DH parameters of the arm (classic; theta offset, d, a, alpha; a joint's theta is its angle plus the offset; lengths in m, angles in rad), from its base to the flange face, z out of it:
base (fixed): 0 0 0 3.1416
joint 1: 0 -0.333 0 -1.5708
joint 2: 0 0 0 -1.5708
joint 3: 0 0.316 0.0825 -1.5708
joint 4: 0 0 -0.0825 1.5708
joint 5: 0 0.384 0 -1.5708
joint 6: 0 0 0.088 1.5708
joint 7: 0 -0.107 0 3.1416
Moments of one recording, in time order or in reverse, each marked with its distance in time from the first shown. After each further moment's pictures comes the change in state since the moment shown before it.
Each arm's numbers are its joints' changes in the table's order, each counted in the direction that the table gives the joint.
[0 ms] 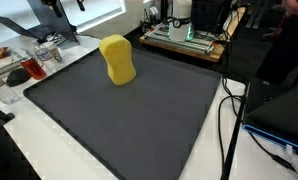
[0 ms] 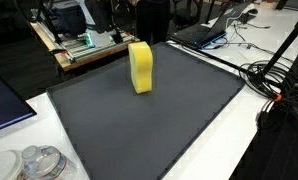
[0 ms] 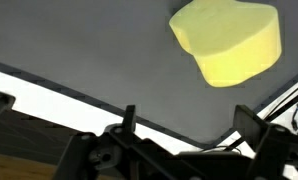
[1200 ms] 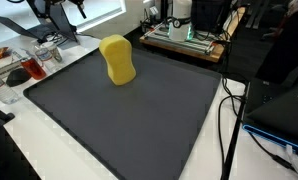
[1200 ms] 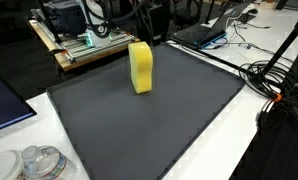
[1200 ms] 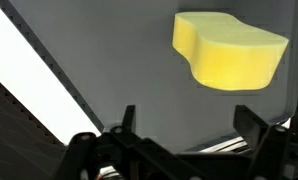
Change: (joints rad) arm 0.037 -0.199 0.171 -0.299 -0.144 0.203 0.342
